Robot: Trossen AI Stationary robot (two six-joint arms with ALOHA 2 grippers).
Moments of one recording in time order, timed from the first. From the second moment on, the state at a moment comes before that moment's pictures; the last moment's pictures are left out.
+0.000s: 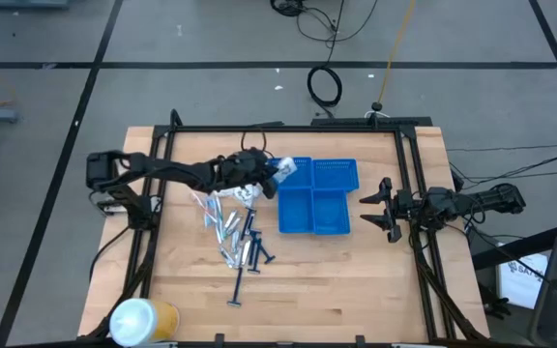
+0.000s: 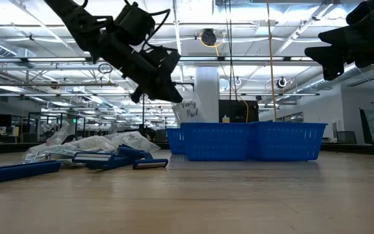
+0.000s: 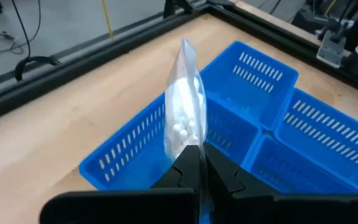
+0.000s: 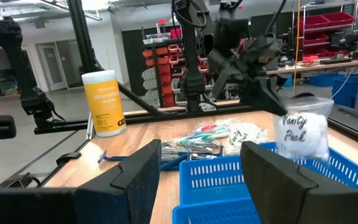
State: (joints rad) left arm 0.24 1.62 0.83 0.31 -0.20 -0.34; right arm 0.19 0.01 0.02 0.07 0.16 0.12
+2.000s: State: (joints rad) left arm 0.22 1.45 0.84 -0.50 -0.25 -0.66; right arm 0.19 0.01 0.02 0.07 0.16 0.12
